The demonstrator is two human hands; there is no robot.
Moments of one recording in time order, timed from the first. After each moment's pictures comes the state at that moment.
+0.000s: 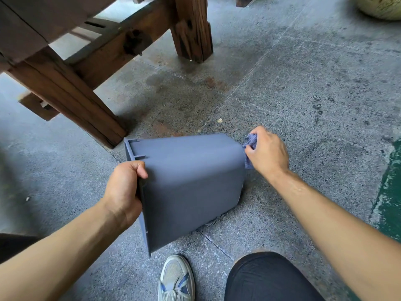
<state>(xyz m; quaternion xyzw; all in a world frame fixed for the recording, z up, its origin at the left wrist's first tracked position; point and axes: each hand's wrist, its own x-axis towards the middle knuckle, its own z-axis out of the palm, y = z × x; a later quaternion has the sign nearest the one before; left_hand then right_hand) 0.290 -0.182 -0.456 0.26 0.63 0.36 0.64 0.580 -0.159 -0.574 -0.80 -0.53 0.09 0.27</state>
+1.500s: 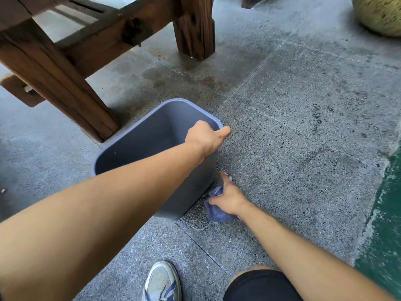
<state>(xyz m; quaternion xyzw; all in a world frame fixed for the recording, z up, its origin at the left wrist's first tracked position) 0.431 -0.078 -0.520 0.62 0.69 0.12 0.36 0.505 -0.187 -0.659 -0.71 -0.42 0.53 0.18</state>
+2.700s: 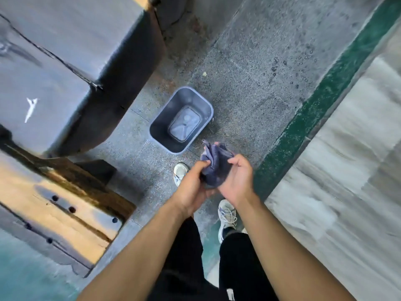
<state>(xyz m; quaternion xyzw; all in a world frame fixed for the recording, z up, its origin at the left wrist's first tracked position) 0.333 -0.238 -0.127 0.02 0.54 0.15 0.83 0.447 -0.256 -0.138 -0.44 0.27 0.66 0.55</state>
